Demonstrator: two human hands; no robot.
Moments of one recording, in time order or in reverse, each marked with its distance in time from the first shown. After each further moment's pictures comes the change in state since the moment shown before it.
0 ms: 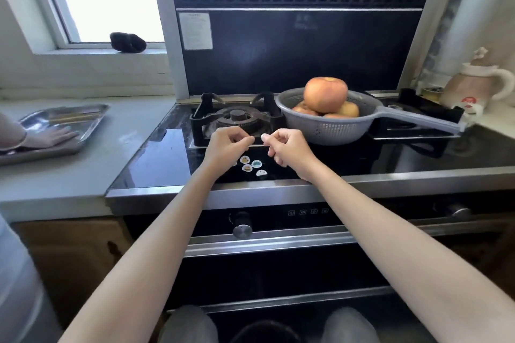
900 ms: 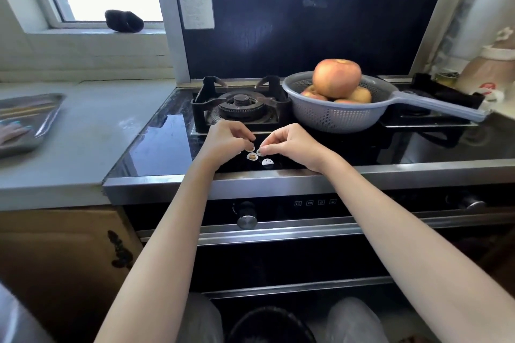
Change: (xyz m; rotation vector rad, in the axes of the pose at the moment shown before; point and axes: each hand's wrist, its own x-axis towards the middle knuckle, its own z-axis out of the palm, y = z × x) left_hand -0.005 -0.009 -0.011 0.043 -0.138 -0.134; right_hand -0.002 0.005 -0.001 -0.114 -0.328 -0.008
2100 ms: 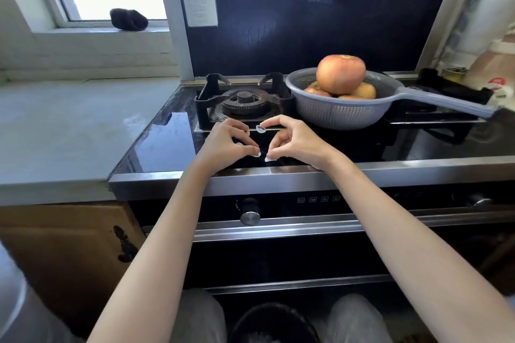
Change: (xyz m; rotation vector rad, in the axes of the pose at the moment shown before) left_hand -0.021 0.004 -0.008 0.118 -0.048 0.098; right_hand -0.009 -0.002 -0.002 0.015 -0.037 -0.061
